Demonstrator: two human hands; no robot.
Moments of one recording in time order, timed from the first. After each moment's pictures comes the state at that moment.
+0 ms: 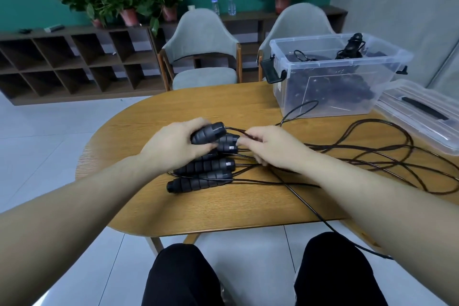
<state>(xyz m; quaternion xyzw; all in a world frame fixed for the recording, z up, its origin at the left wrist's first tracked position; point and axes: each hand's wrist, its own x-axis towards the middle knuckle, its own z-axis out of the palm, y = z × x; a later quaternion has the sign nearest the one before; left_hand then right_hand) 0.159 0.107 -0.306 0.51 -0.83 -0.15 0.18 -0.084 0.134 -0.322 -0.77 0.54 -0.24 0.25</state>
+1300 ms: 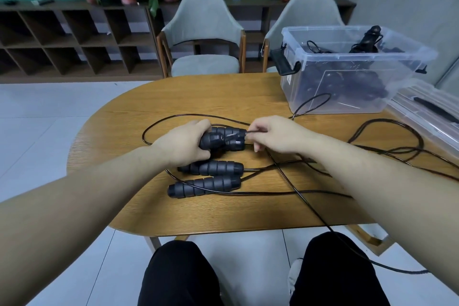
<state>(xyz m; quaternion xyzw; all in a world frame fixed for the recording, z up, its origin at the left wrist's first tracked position) 0.164 0.063 -0.343 0.52 -0.84 -0.15 0.05 -0.078 0.085 -0.326 -0.76 0.58 -0.13 0.27</state>
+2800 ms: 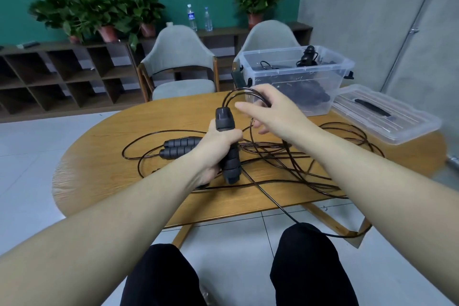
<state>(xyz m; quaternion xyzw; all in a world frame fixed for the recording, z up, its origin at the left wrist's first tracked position) 0.026 0.161 -0.304 0.46 -0.52 -0.62 0.37 -0.131 0.183 -0.257 -0.65 0.56 -0.43 0.29</state>
